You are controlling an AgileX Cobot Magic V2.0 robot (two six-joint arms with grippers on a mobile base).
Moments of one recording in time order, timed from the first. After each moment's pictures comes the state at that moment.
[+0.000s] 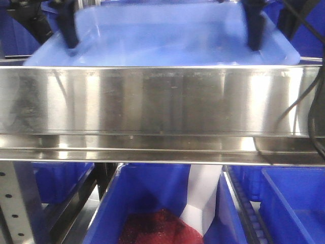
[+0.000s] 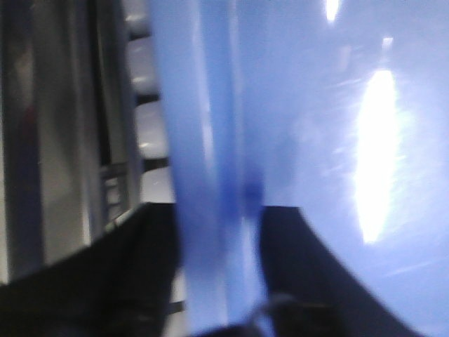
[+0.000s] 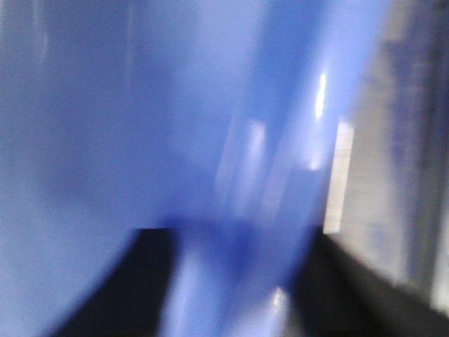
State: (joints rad) left arm -0.42 1.75 -1.66 -0.02 1.08 -0.13; right arm 0.43 1.73 -1.63 -0.15 1.19 0.32
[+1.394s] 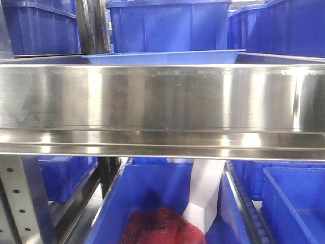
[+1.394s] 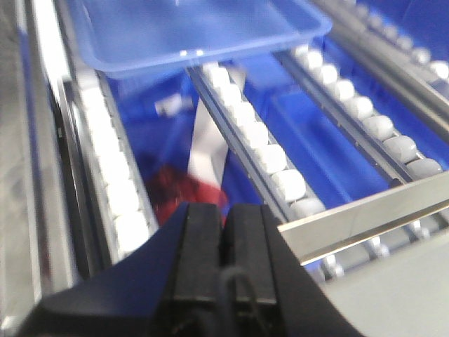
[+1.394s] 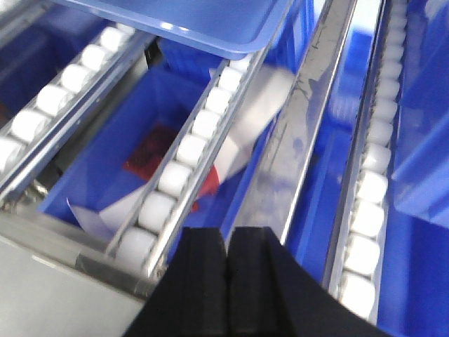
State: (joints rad) left arm -0.55 0.75 -0.90 -0.07 0.68 -0.07; right arm 0.44 0.84 -1.04 -0.14 0.90 0.17
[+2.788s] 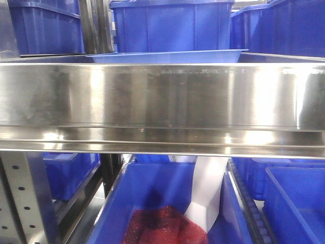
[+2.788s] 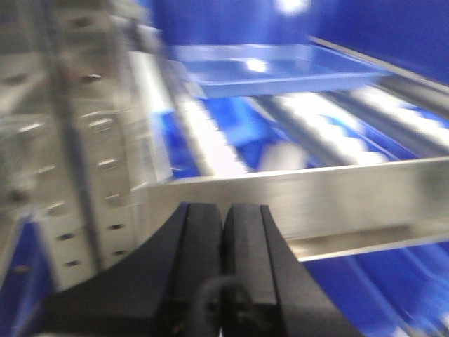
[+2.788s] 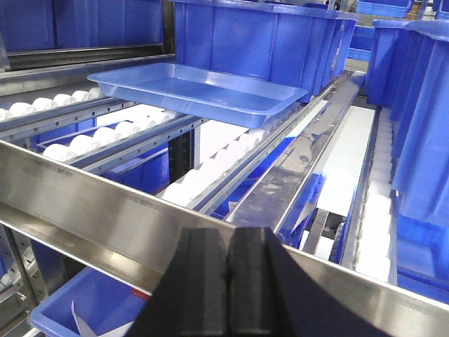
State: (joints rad) left arm -0.32 0.12 -0.38 -0.08 0.51 0.01; right arm 0.44 0.06 -0.39 -0.14 0.53 0.14
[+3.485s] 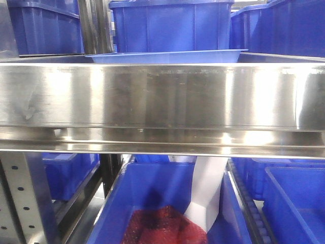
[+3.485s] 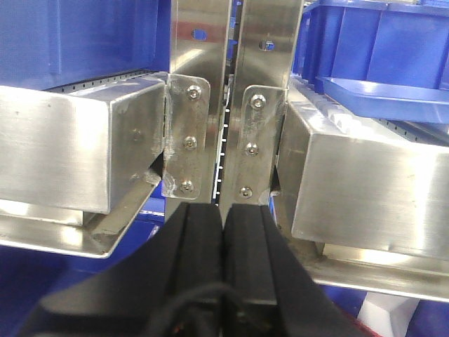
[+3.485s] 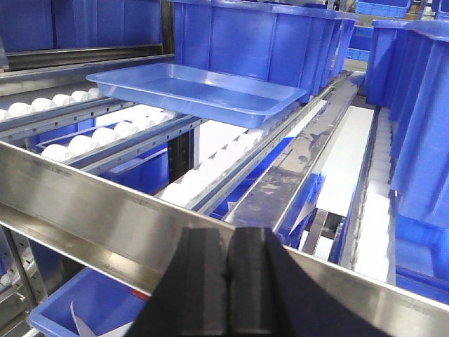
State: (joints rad) left arm -0.04 -0.01 0.03 -0.10 0.10 0.01; right arm 0.44 0.06 -0.39 -0.14 0.53 0.14
